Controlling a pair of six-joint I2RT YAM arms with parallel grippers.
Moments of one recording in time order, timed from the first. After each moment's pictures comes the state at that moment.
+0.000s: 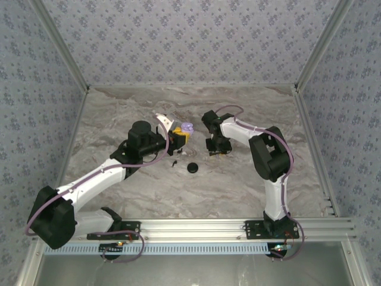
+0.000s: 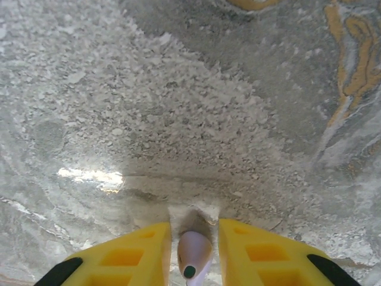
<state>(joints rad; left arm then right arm) -0.63 1.21 0.76 0.20 0.38 -0.18 0.55 2.02 1.43 -0.90 0.01 0.42</state>
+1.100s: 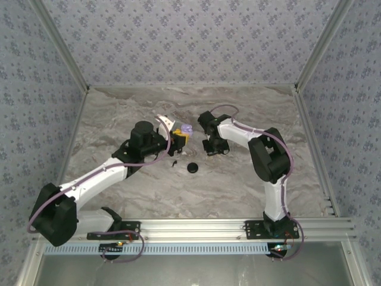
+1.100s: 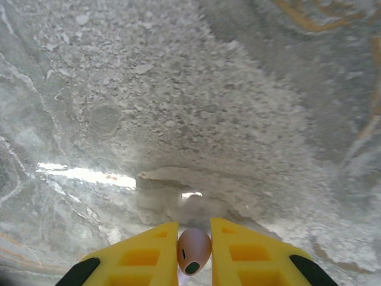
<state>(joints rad) -0.63 1.25 0.76 0.17 0.34 -0.18 0.58 1.99 1.42 -0.88 0.06 0.33</state>
